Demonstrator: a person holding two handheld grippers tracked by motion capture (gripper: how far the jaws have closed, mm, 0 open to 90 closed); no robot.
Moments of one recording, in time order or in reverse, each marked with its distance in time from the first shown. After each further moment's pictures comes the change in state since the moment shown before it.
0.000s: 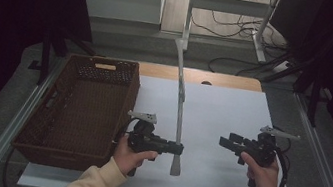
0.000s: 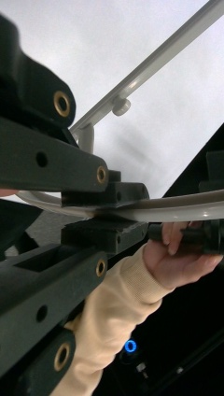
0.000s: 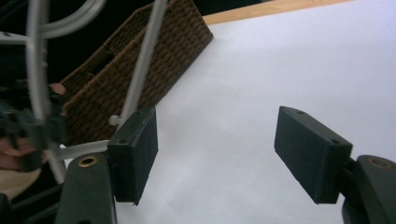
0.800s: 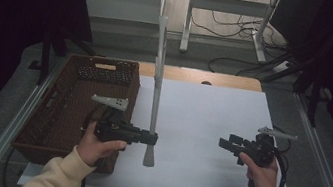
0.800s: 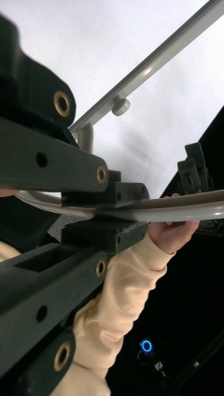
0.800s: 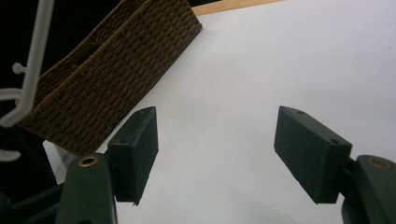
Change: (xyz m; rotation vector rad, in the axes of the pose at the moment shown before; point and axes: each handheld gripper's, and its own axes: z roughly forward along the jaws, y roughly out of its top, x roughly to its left) left arm -0.031 0.018 -0.090 0.024 0.037 0.082; right arm -0.005 -0.004 0.004 0.030 -0.036 -0.010
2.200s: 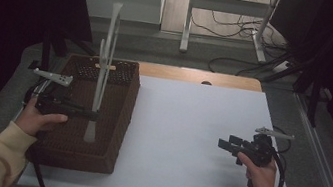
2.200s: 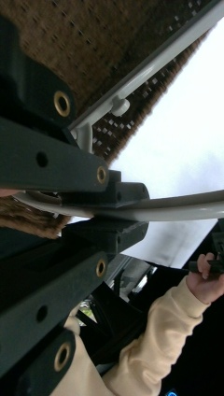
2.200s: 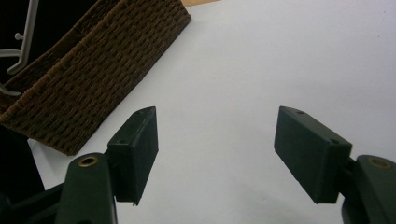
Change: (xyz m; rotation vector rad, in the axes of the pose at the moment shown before) left arm 0.055 -0.021 -0.132 0.118 0.154 -0.029; right arm -0.006 -0.003 0.006 0.026 -0.039 0.004
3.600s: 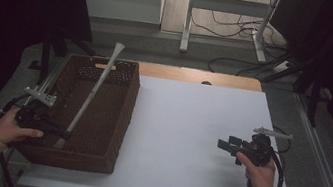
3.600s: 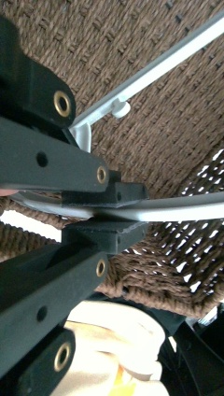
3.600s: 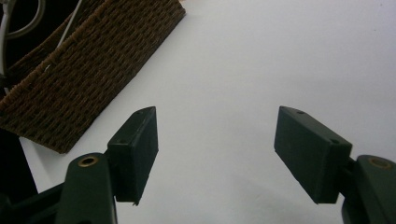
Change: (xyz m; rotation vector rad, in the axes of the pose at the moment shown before) left arm 0.041 -0.070 -0.021 0.291 0.050 -0.017; right arm -0.003 -0.001 0.004 0.017 -0.013 -0.001
